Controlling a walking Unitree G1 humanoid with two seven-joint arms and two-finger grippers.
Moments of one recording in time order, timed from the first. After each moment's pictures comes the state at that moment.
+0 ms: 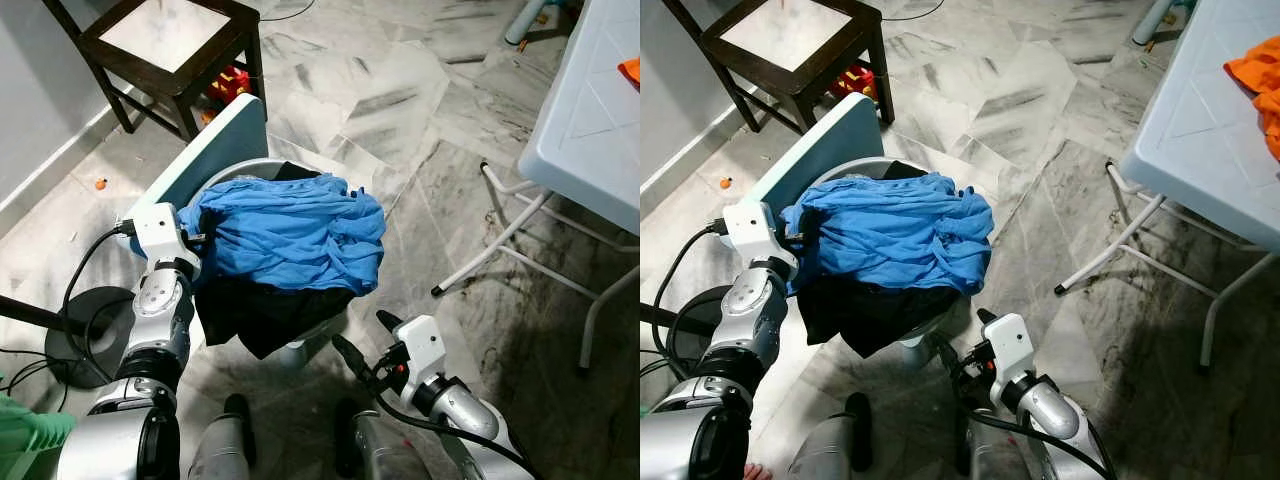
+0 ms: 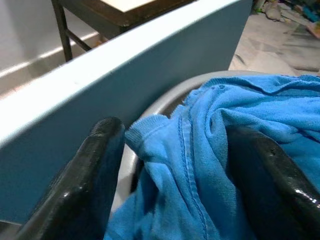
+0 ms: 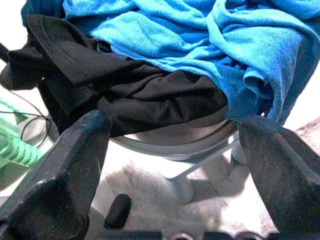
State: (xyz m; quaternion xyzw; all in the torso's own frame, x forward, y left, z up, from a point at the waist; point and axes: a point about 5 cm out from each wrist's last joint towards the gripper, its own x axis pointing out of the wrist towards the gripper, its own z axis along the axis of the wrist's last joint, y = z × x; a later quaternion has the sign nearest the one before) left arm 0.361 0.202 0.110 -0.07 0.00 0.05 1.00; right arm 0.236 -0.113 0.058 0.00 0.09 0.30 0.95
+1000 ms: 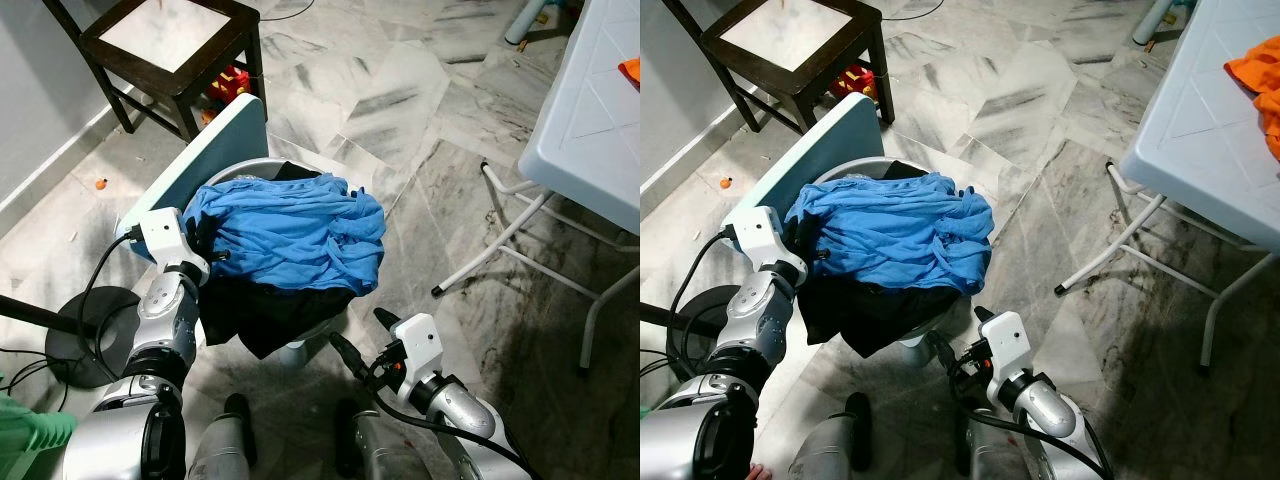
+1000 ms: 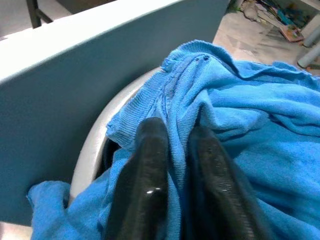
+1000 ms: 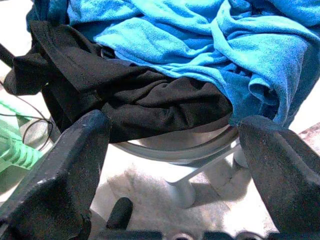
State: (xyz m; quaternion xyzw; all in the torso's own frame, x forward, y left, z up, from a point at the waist) left arm 0.362 0.193 0.106 -0.10 0.00 0.00 0.99; right arm 0.237 -0.110 0.059 0.00 0.08 0.30 0.95
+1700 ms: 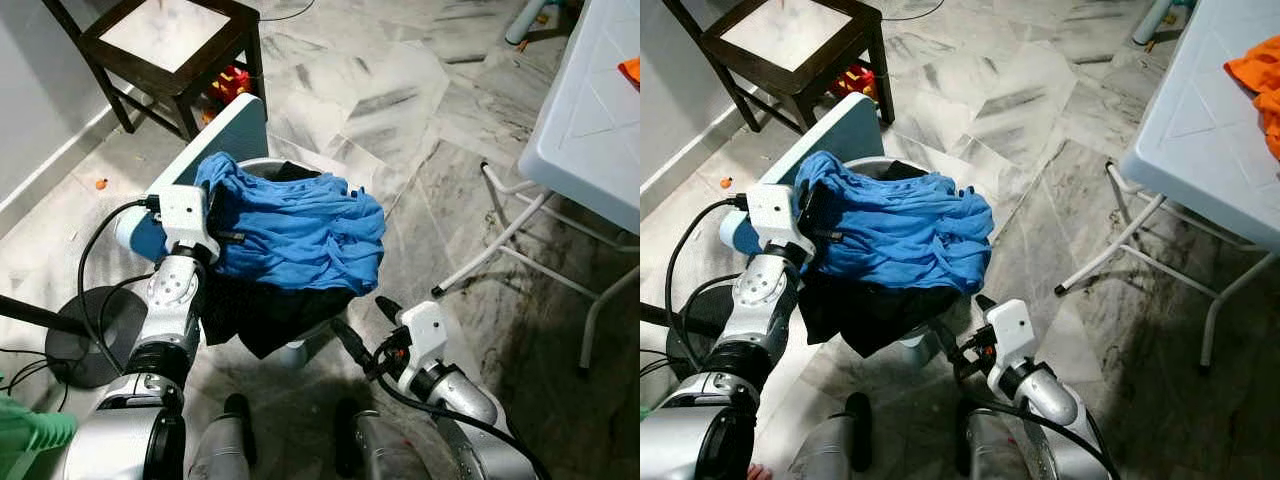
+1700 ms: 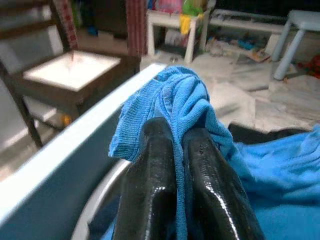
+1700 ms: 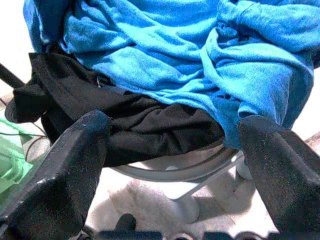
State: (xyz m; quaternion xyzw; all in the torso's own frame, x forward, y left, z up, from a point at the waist) left arm 0.365 0.169 0.148 0.05 -0.13 -0.06 0.99; right arm 0.248 -0.109 0.072 0.03 0.06 0.30 0.95
